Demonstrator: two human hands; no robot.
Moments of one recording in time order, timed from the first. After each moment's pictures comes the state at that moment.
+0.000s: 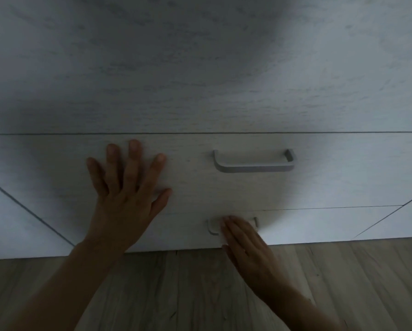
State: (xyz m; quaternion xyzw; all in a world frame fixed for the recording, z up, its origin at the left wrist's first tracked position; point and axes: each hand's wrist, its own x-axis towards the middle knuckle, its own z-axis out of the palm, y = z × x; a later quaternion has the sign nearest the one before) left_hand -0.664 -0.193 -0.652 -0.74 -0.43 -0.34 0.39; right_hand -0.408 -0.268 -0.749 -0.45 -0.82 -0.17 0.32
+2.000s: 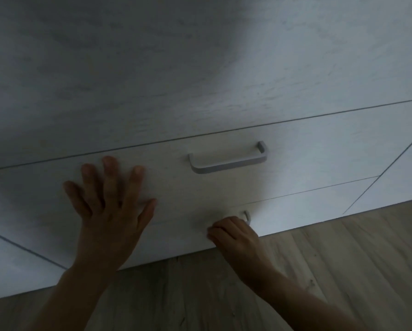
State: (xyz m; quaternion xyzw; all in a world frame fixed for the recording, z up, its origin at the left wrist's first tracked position) left_hand -0.668 -0.198 -0.651 -0.76 -0.42 -0.33 0.37; right_hand -0.428 -0.265 -0.728 -0.49 -0.78 -0.11 0.37
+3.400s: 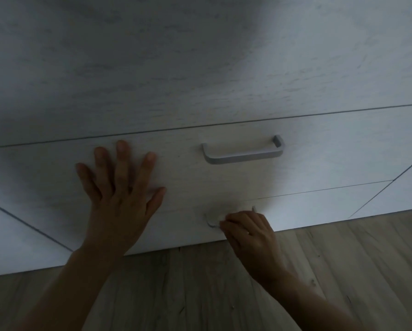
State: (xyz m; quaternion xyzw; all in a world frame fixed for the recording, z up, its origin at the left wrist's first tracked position) left_hand -0.668 -0.195 -0.652 -0.75 -0.43 -0.33 0.38; right_hand -0.420 -0.270 -0.721 -0.50 -0.76 -0.16 0.39
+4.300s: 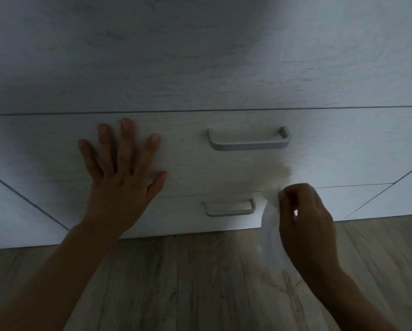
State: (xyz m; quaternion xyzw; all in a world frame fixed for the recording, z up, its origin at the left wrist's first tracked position) left_hand -0.667 -0.196 -0.650 -0.75 -0.44 -0.32 0.38; right_hand -0.383 -0.302 -0.640 -0.70 -0.60 -0.05 0.39
